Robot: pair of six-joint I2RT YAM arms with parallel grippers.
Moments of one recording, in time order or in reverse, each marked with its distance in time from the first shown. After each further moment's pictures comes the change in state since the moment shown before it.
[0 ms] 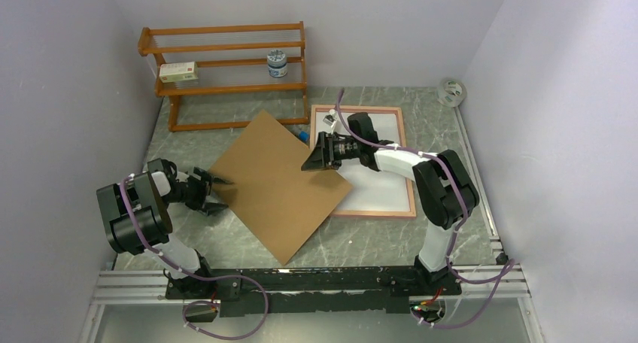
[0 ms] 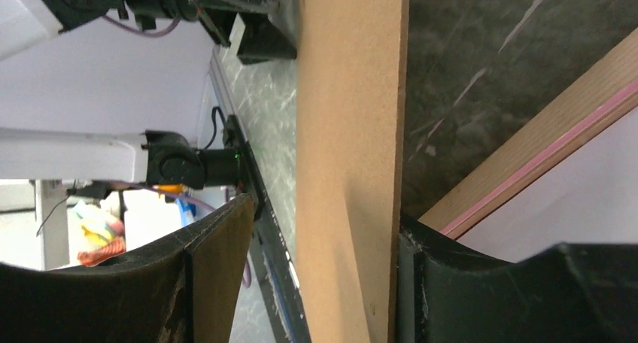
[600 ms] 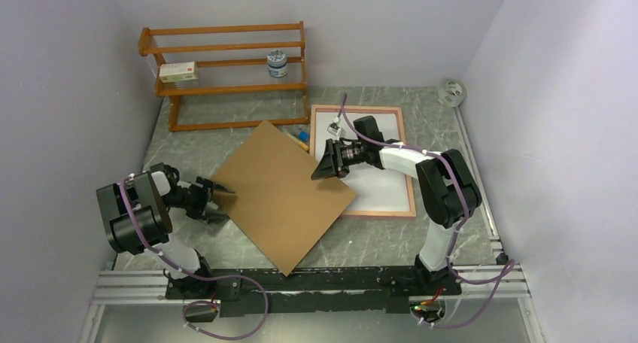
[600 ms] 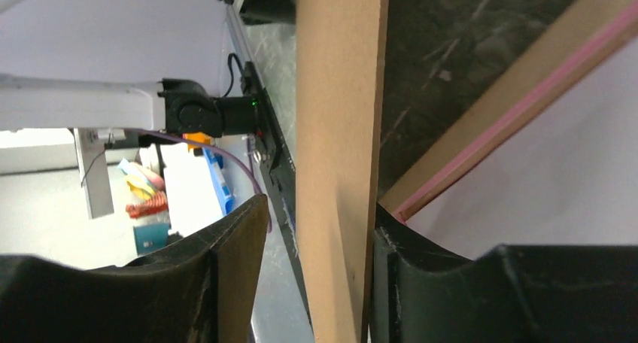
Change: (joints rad) left arm 0.002 0.003 0.002 -0.185 -0.060 0.014; right arm -0.061 0.000 -0.019 -0.163 -0.124 -0.089
